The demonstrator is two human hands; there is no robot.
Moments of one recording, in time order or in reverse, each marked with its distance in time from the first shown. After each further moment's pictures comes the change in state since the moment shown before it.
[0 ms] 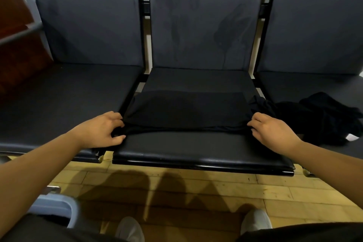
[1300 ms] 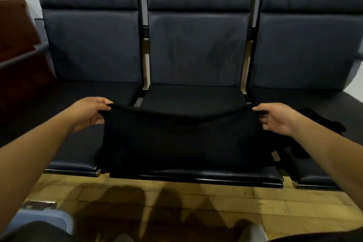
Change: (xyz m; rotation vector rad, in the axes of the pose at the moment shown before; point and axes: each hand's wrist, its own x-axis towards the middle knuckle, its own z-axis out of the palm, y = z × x) left_hand 0.018 0.002 -0.092 -1.343 0.215 -0.633; right_hand 0.052 0.024 -0.097 1.584 -0.139 1.050
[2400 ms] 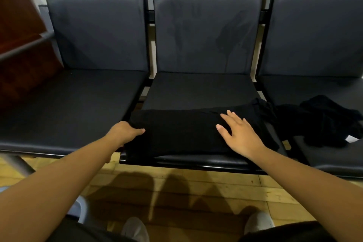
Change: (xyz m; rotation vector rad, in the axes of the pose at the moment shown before) left_hand -0.011 -0.073 0.082 0.643 0.118 -0.273; right_hand 0.000 0.111 0.096 -1.196 0.057 -0.516
